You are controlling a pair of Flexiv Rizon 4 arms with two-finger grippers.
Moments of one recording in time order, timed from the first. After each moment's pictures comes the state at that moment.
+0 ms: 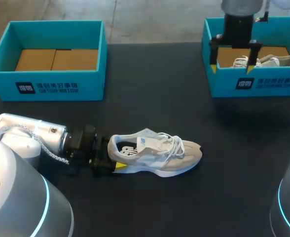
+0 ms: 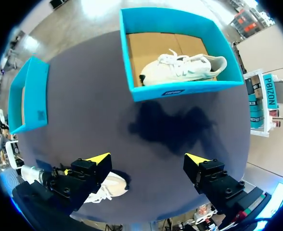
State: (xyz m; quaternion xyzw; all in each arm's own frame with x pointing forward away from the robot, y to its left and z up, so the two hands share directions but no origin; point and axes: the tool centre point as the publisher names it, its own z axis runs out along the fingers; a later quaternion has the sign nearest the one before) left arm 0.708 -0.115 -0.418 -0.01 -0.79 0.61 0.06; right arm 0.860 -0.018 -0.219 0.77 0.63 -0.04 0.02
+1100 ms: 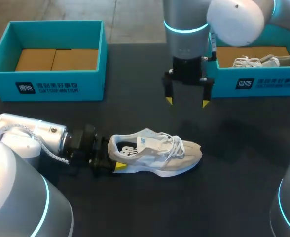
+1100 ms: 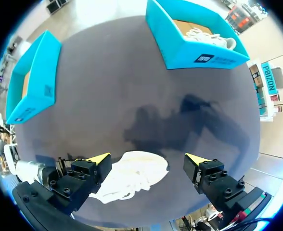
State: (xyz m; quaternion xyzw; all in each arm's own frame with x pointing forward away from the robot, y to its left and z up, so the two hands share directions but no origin) left arm 0.708 -0.115 -0.418 -0.01 -0.79 0.61 0.06; right arm 0.787 0.108 -0.262 0.79 0.61 -0.04 0.04
